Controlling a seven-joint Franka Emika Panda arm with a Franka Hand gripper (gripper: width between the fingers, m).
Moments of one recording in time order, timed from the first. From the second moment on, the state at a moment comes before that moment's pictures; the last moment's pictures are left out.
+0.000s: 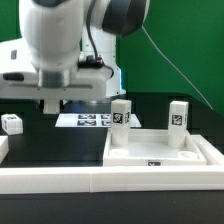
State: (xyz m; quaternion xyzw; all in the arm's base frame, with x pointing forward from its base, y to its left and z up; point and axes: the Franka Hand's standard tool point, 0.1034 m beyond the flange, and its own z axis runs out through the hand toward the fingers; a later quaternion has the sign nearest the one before) arm 0.460 -0.123 0.076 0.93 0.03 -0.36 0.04
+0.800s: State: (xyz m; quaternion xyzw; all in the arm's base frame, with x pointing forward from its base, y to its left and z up) arm 0.520 -0.119 0.104 0.99 0.04 -0.10 0.04
